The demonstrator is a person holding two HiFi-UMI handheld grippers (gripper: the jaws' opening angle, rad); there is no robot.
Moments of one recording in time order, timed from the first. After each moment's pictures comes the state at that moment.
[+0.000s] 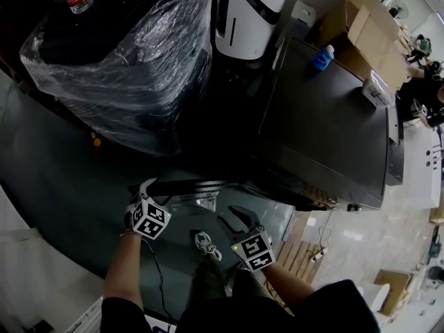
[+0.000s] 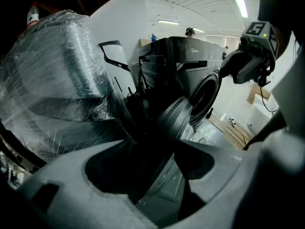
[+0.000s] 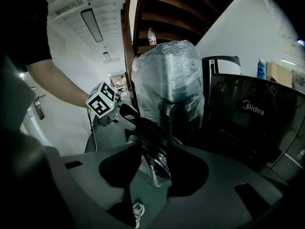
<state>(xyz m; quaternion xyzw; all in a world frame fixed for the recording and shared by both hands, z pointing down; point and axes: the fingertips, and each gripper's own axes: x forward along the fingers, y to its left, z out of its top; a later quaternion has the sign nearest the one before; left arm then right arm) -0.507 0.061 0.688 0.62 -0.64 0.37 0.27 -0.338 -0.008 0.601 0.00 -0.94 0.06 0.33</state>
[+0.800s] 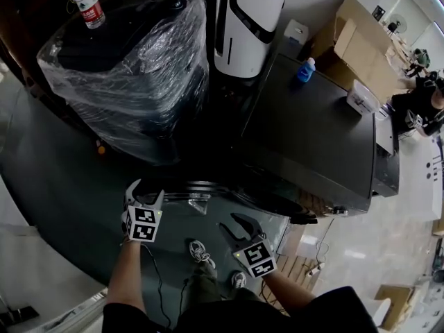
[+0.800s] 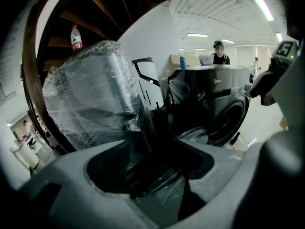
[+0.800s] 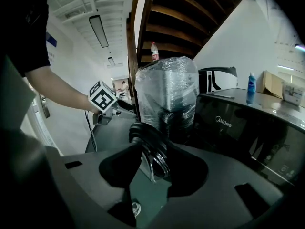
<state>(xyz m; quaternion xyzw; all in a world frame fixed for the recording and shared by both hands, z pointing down) -0.508 0.072 0.598 0.50 -0.79 0.27 0.23 -0.281 -0.018 0.551 0.00 -0.96 0.04 0.29</state>
